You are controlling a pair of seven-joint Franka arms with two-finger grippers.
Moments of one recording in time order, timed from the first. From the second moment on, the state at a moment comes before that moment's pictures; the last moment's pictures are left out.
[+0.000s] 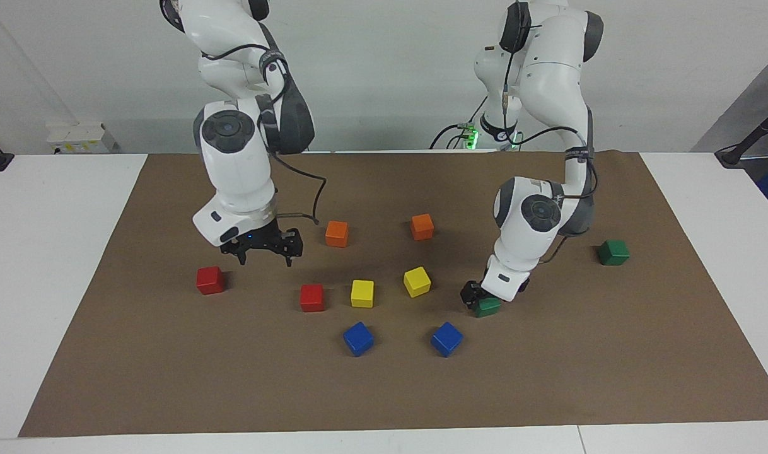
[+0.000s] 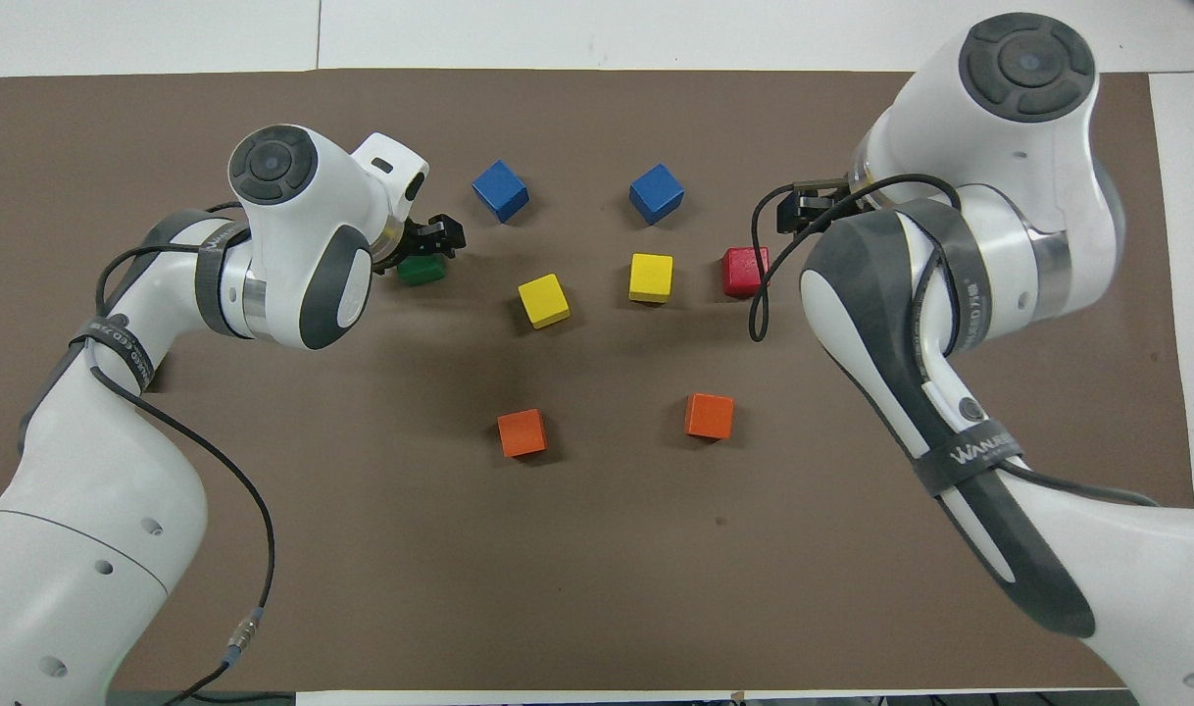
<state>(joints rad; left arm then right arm) -0.27 0.53 -0.07 -1.66 -0.02 2.26 -0.46 0.25 0.38 0.01 -1.49 -0.09 1.89 0.36</state>
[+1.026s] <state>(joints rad) -0.14 0.37 -0.04 -1.62 0.01 2.03 -0.33 0.28 0.44 0.01 -1.67 -0.06 2.21 0.41</state>
